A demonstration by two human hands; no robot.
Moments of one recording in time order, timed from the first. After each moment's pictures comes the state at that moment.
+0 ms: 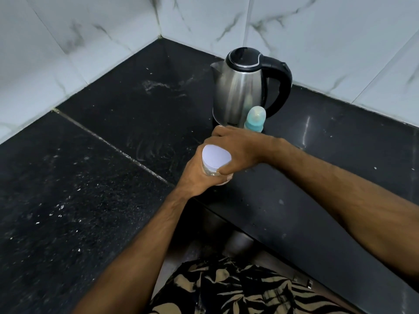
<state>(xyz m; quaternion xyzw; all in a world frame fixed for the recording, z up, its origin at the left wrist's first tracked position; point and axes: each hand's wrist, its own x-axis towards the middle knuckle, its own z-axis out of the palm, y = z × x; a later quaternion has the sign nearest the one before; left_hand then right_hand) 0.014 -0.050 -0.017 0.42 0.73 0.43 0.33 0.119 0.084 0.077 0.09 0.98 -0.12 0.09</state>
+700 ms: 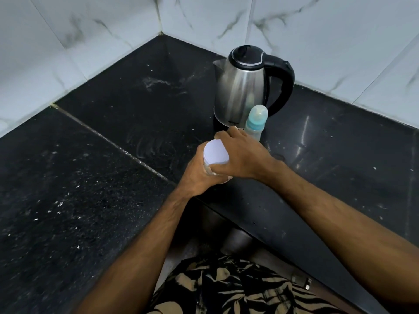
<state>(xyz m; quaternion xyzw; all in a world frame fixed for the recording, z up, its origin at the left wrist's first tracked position) 0.014 -0.050 -0.024 0.40 0.72 0.44 0.35 0.129 0.056 0.054 0.27 0.95 -0.14 -0.02</state>
